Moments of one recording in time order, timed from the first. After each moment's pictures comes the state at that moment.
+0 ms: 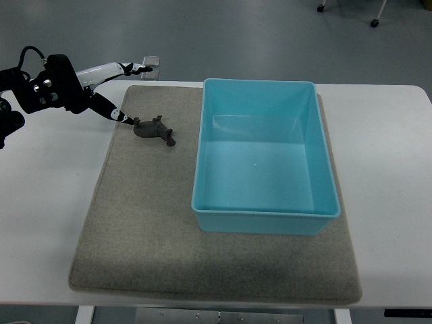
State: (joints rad) left arm -1.06 0.66 -0.13 -0.86 1.16 -0.03 -0.48; right arm 0.03 0.00 -0.01 0.12 -0.05 0.19 0.08
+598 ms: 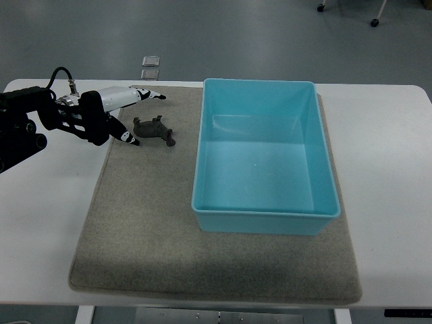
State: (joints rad) left arm -1.06 0.58 -0.06 -0.82 1.31 0.03 -0.47; right arm 0.03 0.00 -0.01 0.12 -0.05 0.19 0.08
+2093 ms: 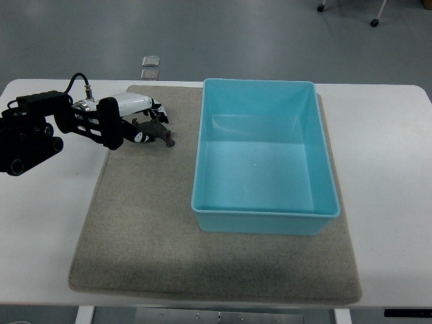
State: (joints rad) left arm -1.07 0.50 -0.04 -0.75 1.33 0.03 -0.46; right arm 0.03 0.00 -0.01 0.12 -0.05 0.19 0.08
